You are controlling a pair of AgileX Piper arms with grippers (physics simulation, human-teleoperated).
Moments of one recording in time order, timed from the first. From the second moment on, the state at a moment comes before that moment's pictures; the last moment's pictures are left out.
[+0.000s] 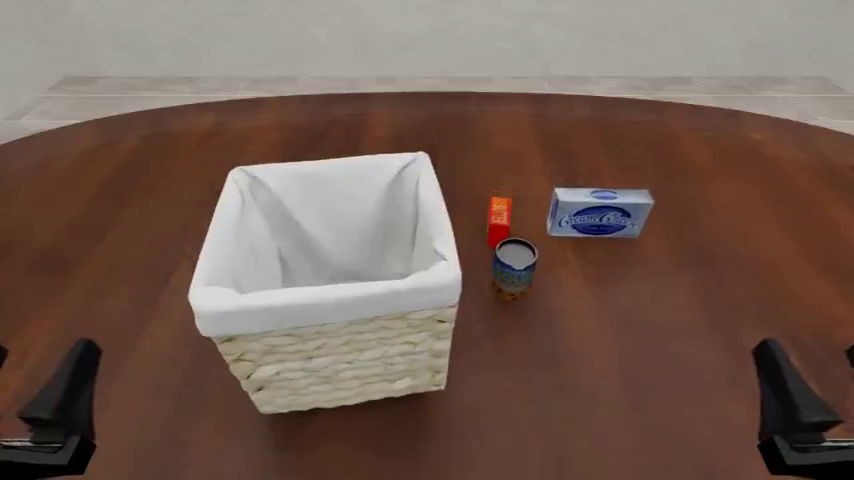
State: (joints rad) left arm 0.00 0.00 0.00 0.00 0.00; right arm 0.00 0.00 0.00 0.00 0.00
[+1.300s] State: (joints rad) left arm 0.00 0.01 0.00 0.00 0.00; right arm 0.28 0.91 -0.38 -0.38 -0.07
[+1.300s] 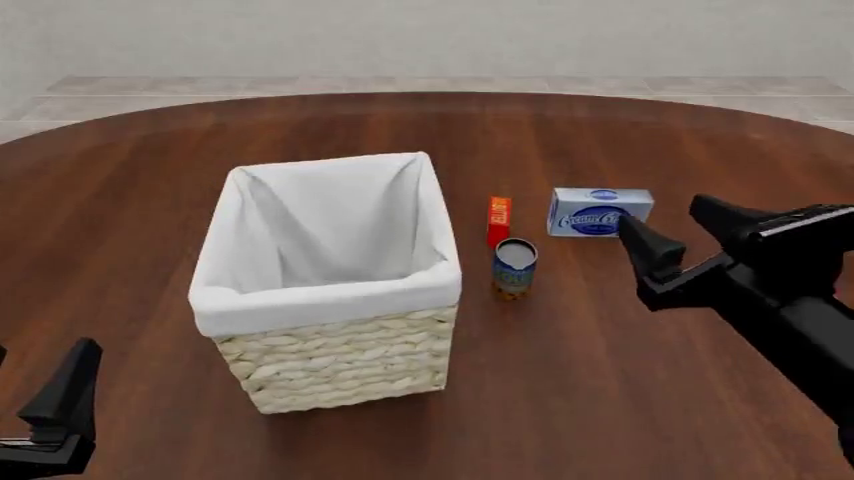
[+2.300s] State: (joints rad) left arm 0.00 0.01 0.00 0.00 0.00; right arm 0.29 1.57 -0.71 -0.38 -0.12
